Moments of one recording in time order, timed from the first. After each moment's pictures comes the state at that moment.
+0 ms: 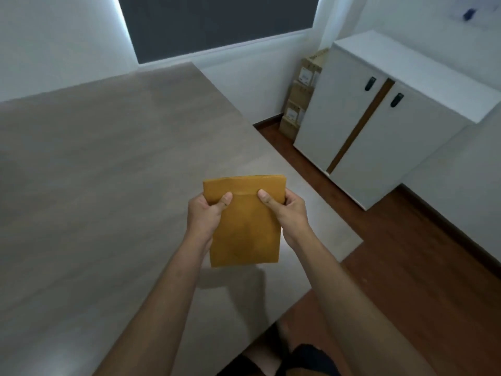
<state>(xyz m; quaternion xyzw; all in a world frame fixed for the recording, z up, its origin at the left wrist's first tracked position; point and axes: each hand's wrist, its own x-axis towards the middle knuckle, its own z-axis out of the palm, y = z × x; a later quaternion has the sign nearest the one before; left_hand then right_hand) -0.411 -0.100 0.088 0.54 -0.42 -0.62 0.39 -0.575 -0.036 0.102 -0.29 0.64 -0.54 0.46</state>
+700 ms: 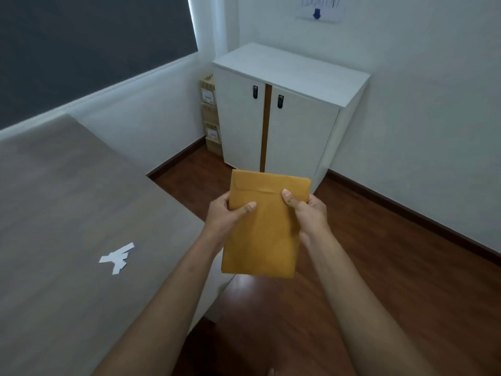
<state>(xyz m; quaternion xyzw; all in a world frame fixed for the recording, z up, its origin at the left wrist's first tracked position) -0.782 0.007 0.130 0.39 -0.60 -0.66 0.23 -0.923 0.116 0.140 -0.06 0.64 -0.68 0.36</state>
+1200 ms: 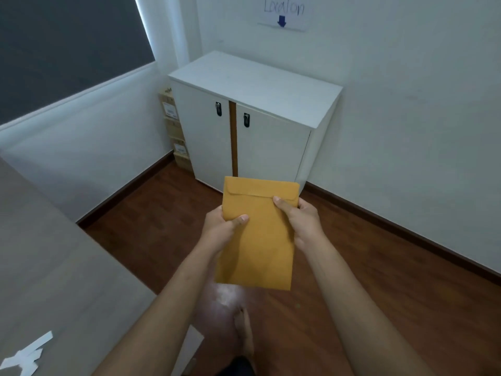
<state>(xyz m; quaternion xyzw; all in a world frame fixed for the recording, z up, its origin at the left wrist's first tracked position) -0.973 -0.073 0.100 0.41 -0.59 -0.67 0.18 -1.110 0.045 0.129 -0.03 0.66 -0.65 0.36</state>
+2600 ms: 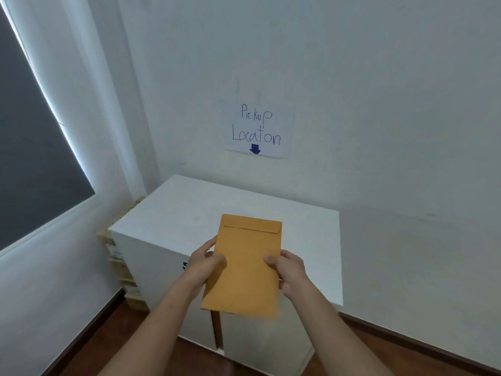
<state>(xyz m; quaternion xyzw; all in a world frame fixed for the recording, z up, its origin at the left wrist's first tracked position) -1.350 -0.509 0.163 0.35 -0.65 -0.67 0.08 -1.464 -0.338 0.161 0.08 0.65 -0.68 0.32</state>
